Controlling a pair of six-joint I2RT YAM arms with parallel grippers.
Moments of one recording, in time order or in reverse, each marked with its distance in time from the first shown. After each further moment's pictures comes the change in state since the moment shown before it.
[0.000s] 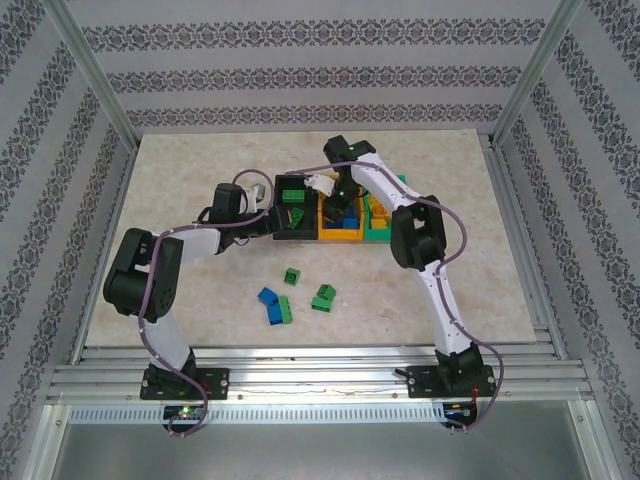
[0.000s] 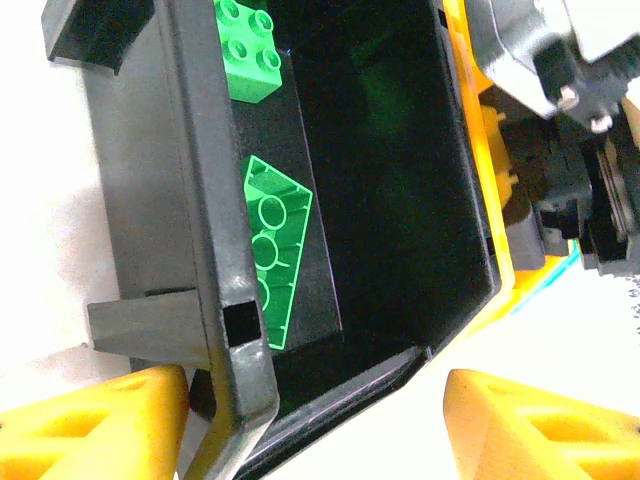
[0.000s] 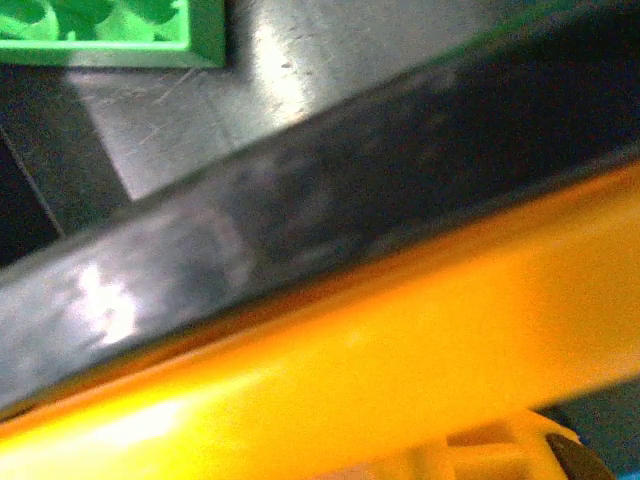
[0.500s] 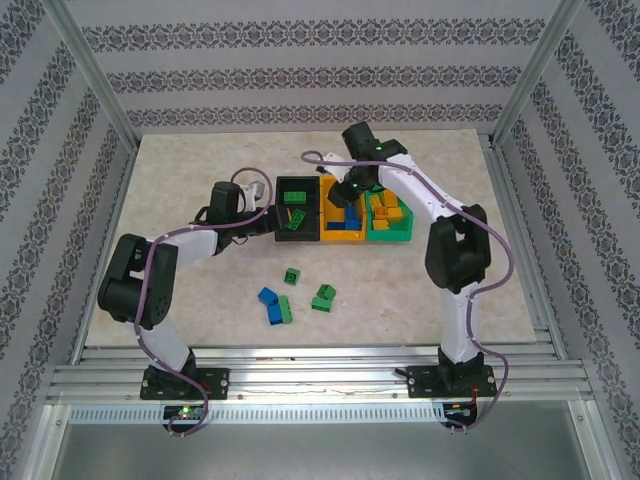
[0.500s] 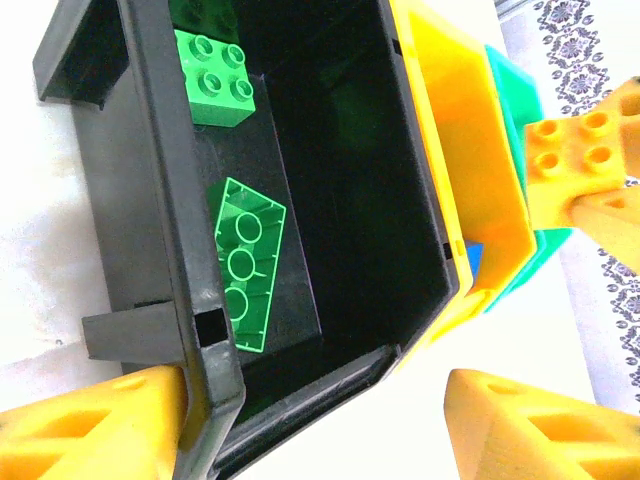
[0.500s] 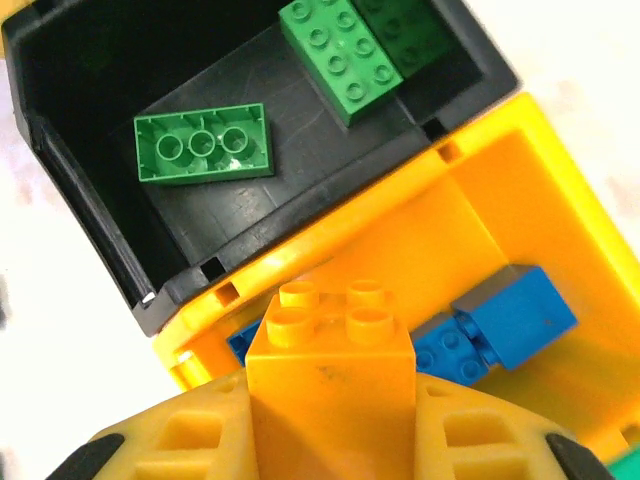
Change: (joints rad) left arm 0.000 -0.062 -0.014 -0.011 0.004 0.000; right arm -0.033 -0.452 -0.452 0.319 -0.047 0.189
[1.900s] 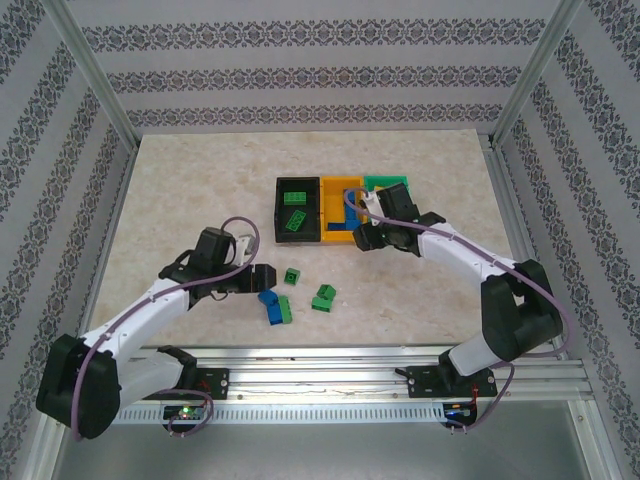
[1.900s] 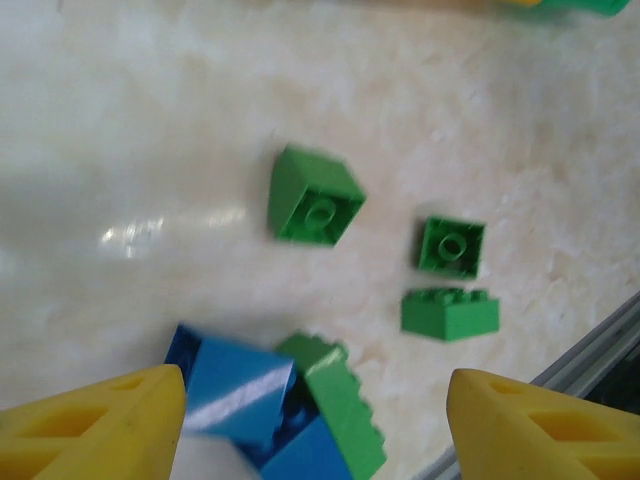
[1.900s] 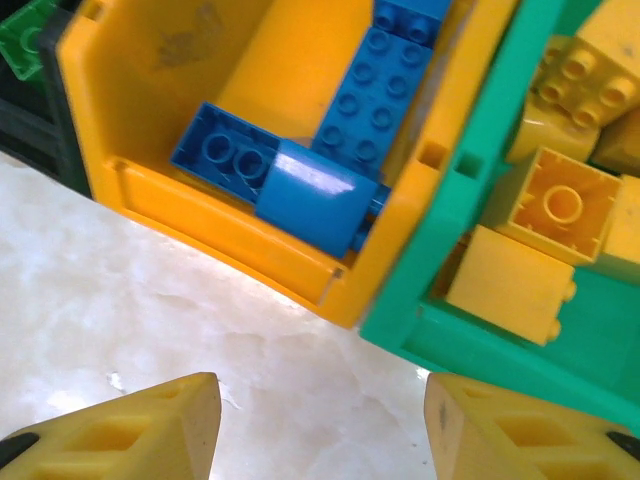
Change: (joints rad) left arm -0.166 -0.632 -0.307 -0.637 -0.182 0.070; right arm 0.015 -0.541 -0.885 0.515 0.191 0.472
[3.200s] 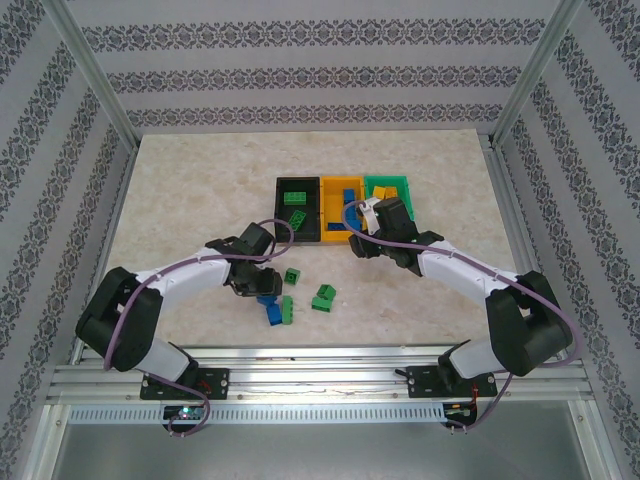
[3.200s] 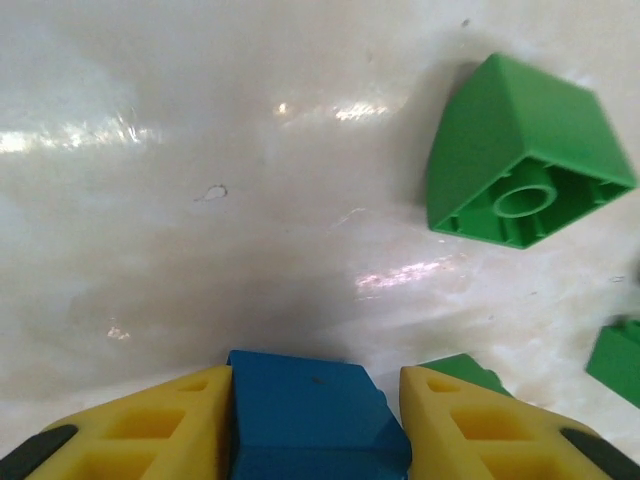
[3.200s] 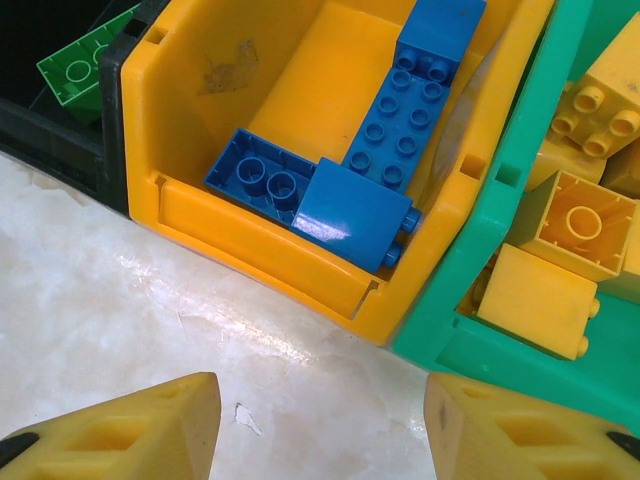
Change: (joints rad) left arm -0.148 0.388 0.227 -0.166 -0.244 -0.048; right arm 0.066 -0.074 -0.138 0.192 0.060 0.029
